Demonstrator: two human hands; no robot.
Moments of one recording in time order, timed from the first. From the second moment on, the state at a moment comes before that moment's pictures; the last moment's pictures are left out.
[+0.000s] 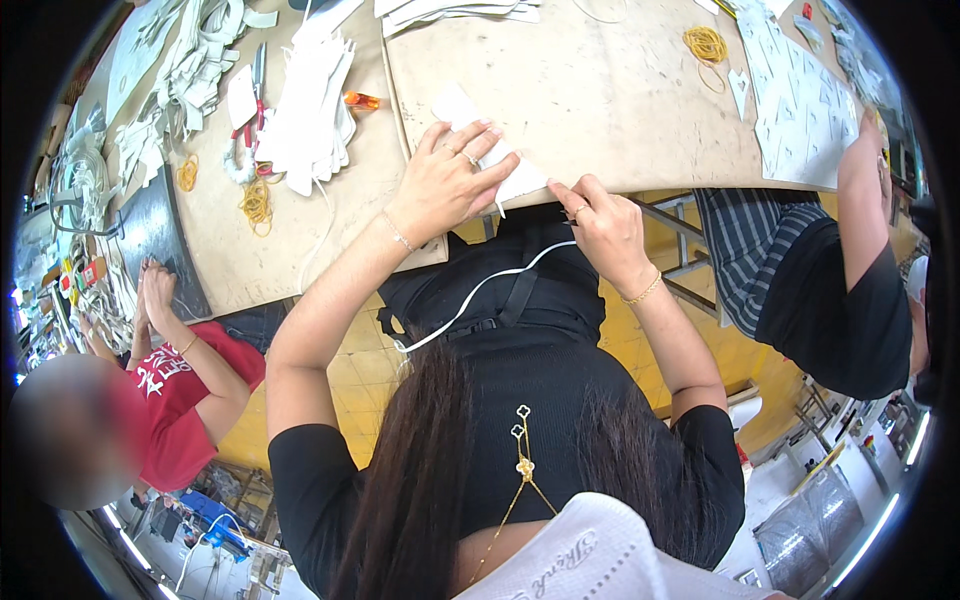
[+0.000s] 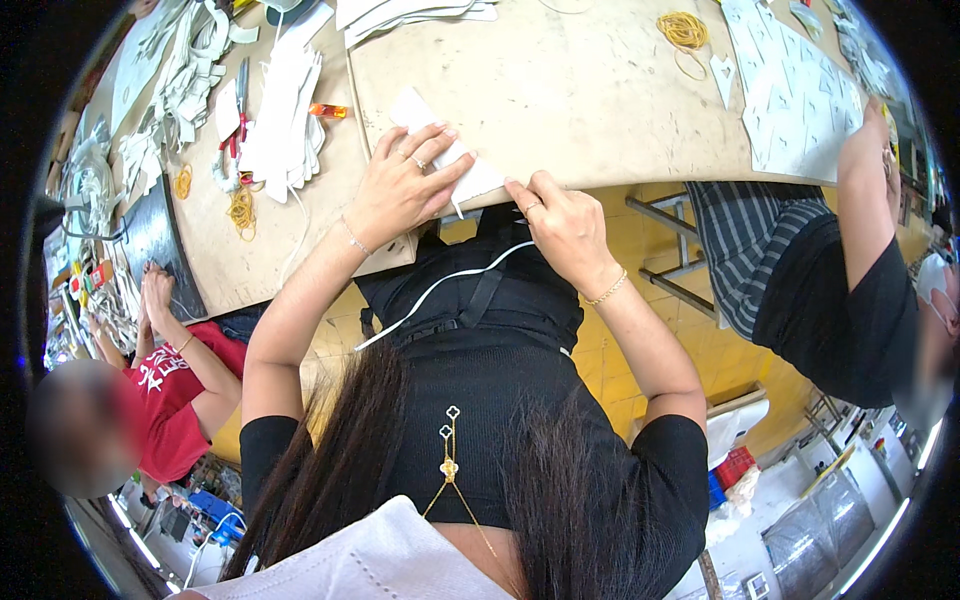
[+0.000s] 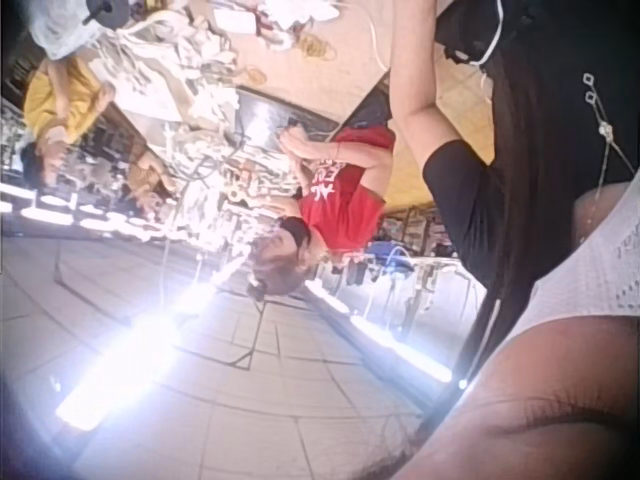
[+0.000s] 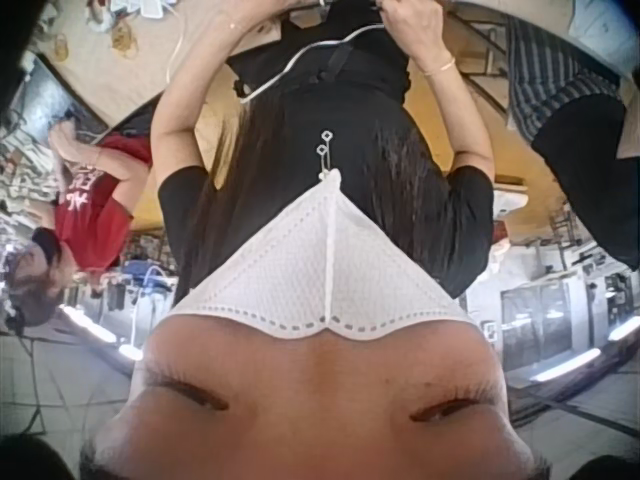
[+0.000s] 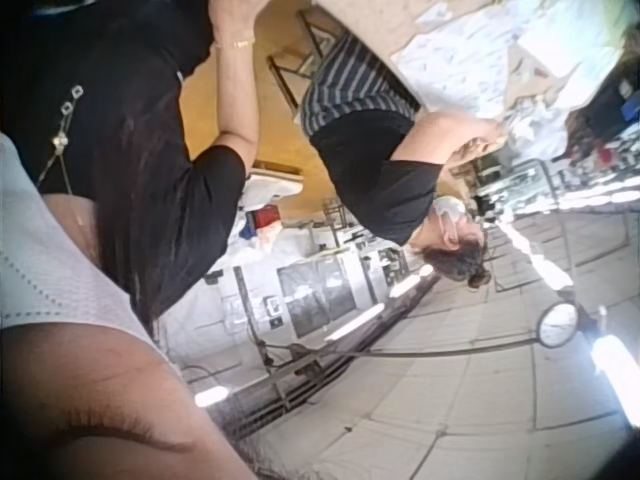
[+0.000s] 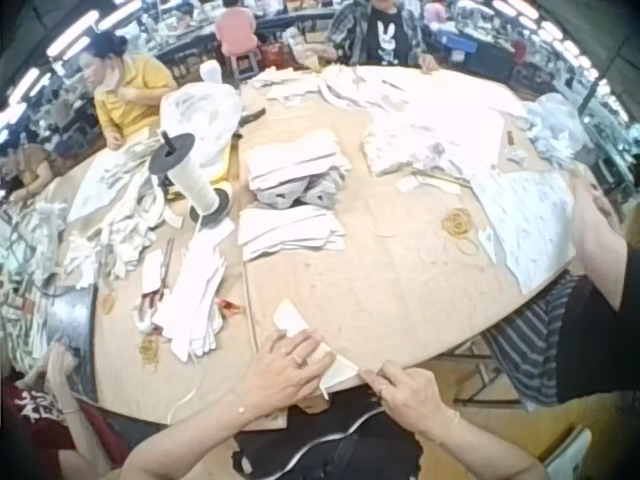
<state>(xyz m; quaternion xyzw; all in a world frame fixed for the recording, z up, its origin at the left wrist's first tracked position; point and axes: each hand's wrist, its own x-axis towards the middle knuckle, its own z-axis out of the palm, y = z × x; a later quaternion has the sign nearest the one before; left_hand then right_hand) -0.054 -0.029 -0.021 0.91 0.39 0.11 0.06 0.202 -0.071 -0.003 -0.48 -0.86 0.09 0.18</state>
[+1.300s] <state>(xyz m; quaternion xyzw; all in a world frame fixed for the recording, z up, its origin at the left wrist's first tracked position) -0.069 -0.021 0.065 0.78 0.48 0.08 0.39 0.165 -0.083 0.049 -0.63 -0.60 0.43 0.24</state>
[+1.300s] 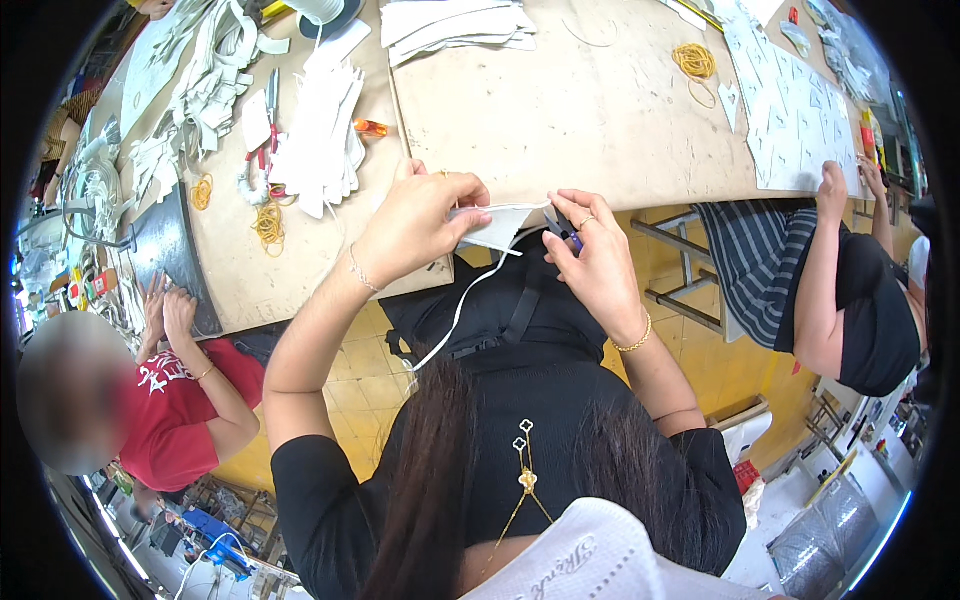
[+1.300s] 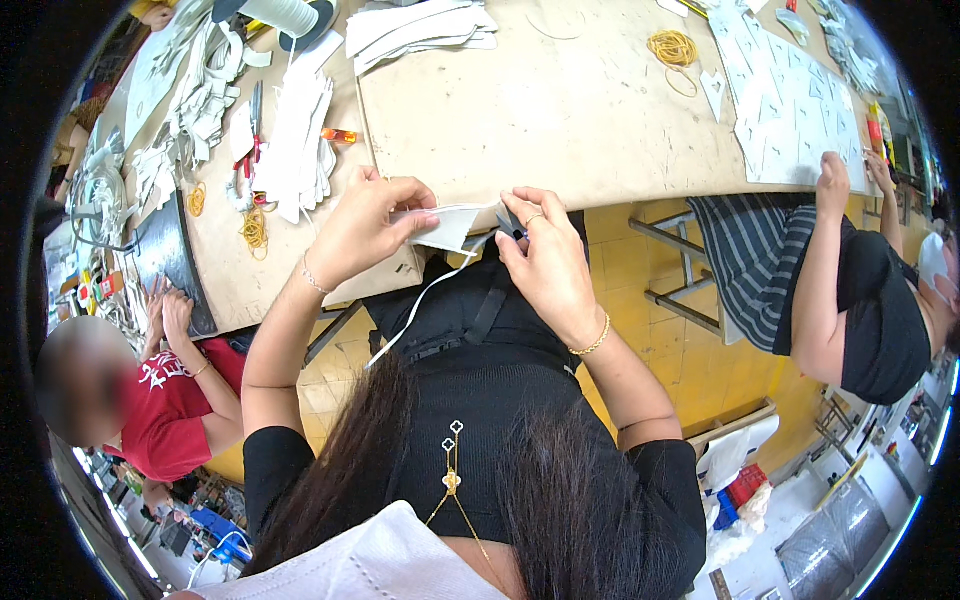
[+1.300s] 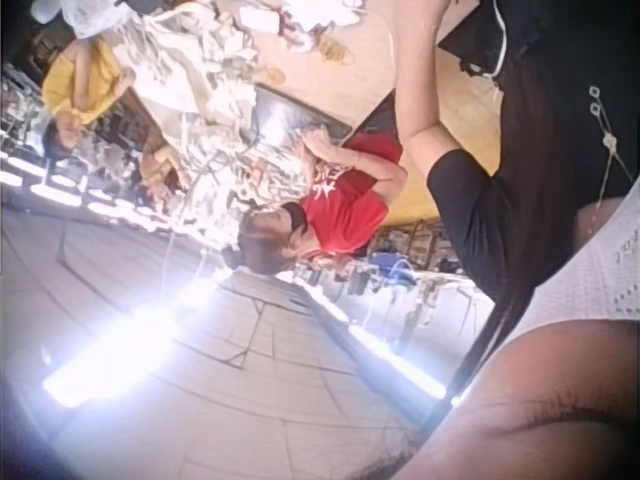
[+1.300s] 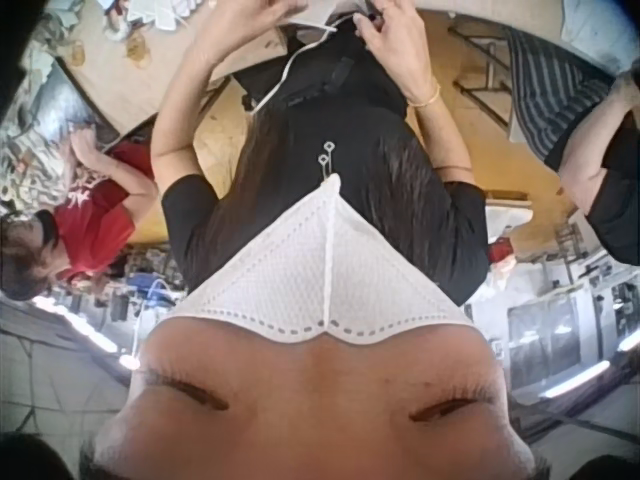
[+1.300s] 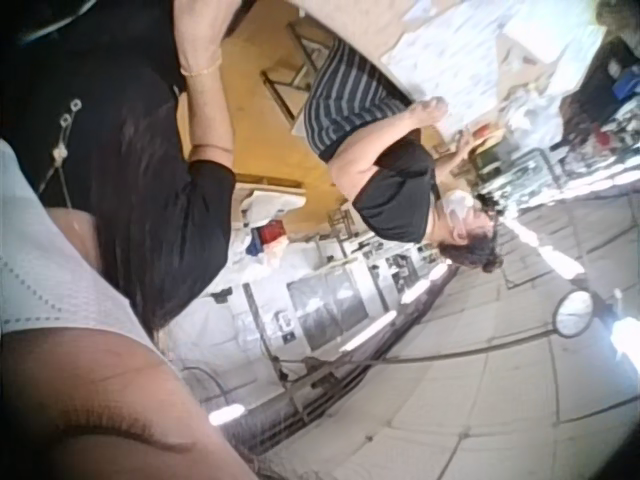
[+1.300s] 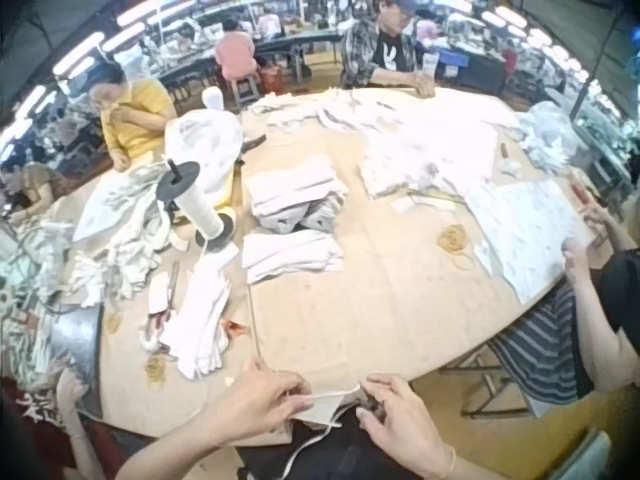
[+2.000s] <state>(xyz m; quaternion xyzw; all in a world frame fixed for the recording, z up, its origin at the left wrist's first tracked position) -0.076 -0.031 0.061 0.74 0.51 0.12 0.42 0.154 -0.064 0.042 -0.61 -0.66 0.35 0.27</state>
